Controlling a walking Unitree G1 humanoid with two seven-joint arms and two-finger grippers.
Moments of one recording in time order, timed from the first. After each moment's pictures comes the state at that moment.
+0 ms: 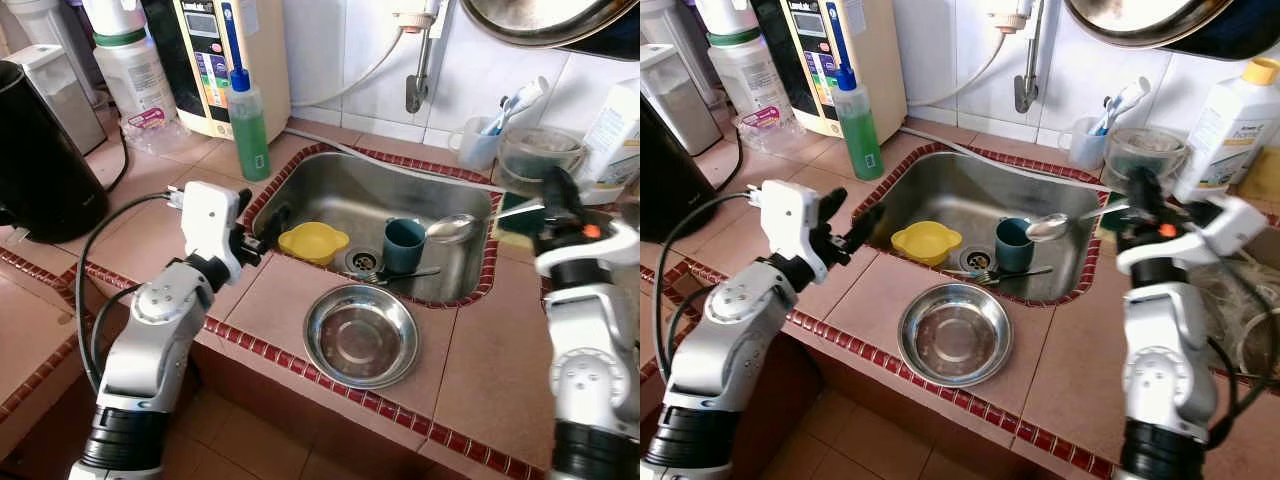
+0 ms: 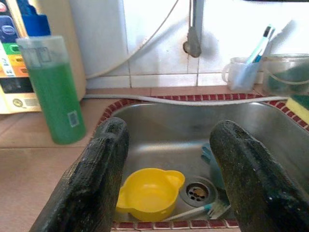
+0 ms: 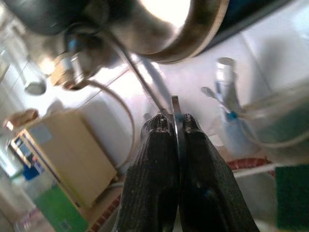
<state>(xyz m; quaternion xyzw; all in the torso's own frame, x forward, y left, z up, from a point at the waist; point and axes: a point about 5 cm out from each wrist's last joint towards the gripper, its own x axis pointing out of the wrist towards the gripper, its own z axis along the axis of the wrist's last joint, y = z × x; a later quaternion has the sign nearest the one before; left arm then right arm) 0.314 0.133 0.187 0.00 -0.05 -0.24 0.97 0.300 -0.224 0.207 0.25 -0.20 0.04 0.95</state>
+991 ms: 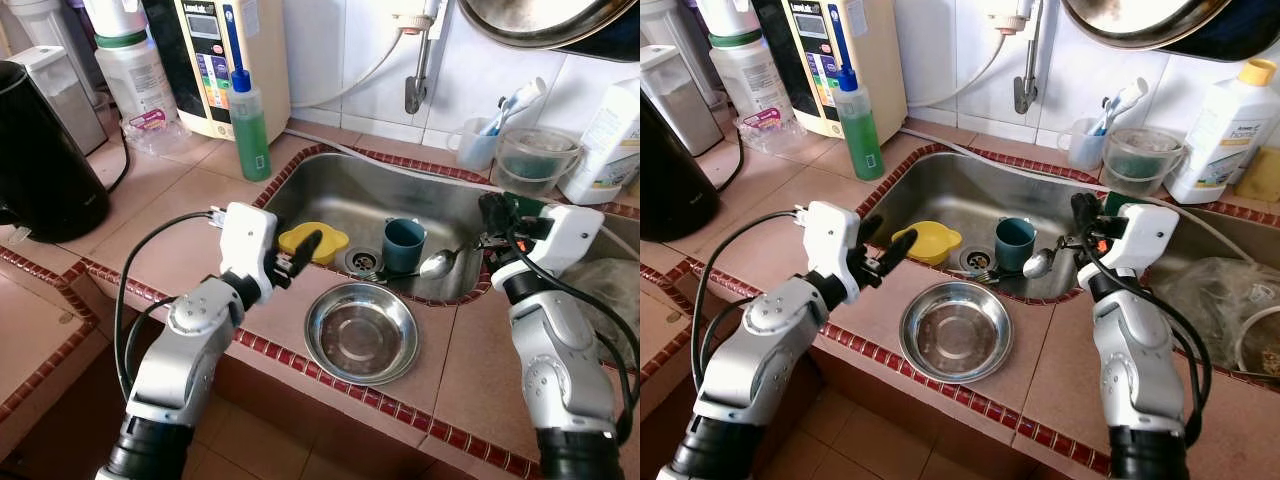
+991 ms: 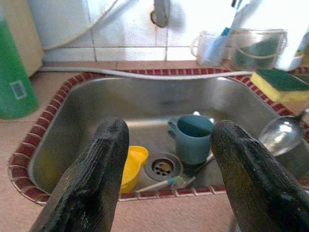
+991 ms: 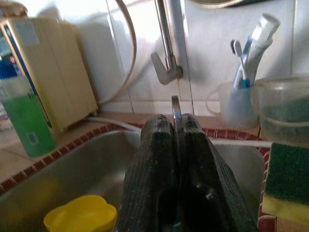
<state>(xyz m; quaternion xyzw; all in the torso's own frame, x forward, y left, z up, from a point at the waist) 0.303 0.102 0.168 -0.01 0.00 -0.28 0.96 0.313 -0.207 0.172 0.09 -0.12 0.06 0.99</state>
